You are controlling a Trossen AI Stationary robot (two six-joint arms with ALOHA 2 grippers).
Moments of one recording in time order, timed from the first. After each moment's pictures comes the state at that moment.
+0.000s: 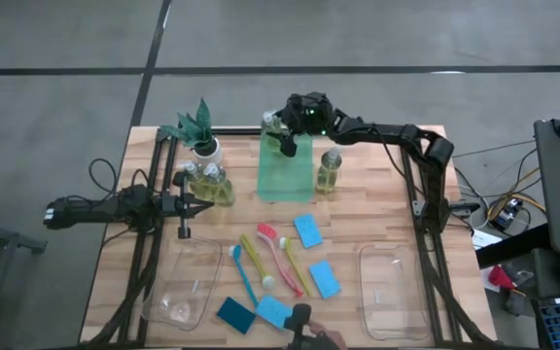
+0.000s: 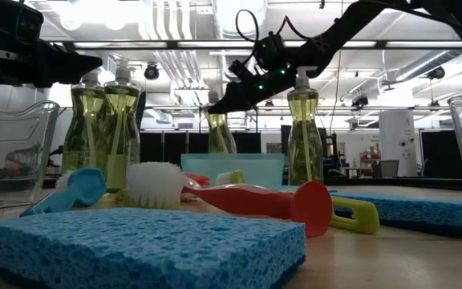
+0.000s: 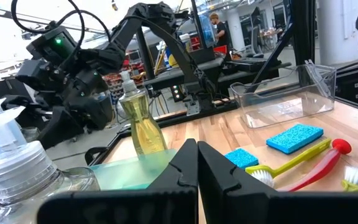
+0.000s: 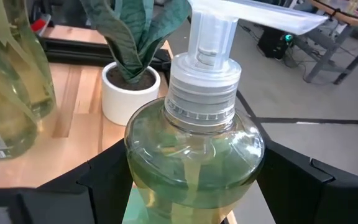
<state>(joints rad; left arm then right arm) 0.00 0.04 0.02 0.04 -0.05 0.28 -0.57 1.96 1.40 0.23 -0.27 -0.32</state>
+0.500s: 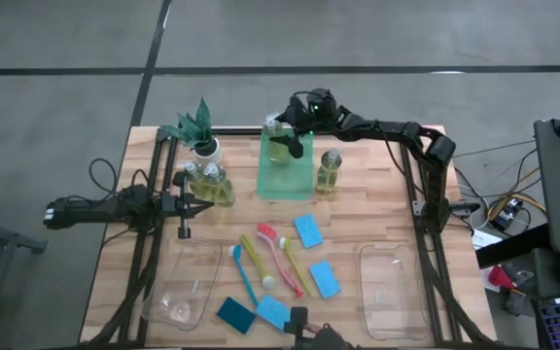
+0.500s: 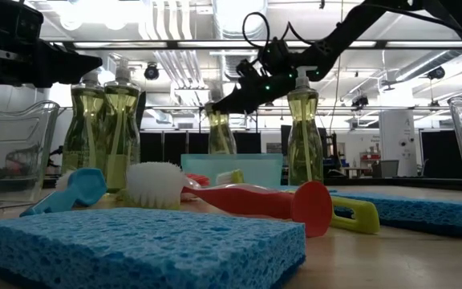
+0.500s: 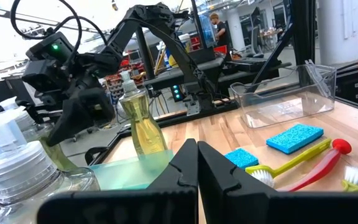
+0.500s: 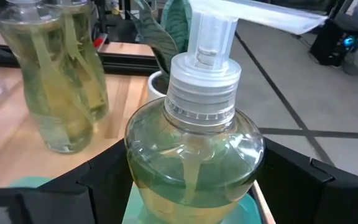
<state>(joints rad) 0.00 0.04 0.02 0.04 -0.05 0.28 -0.61 1.95 1.38 0.23 -0.52 -0.28</state>
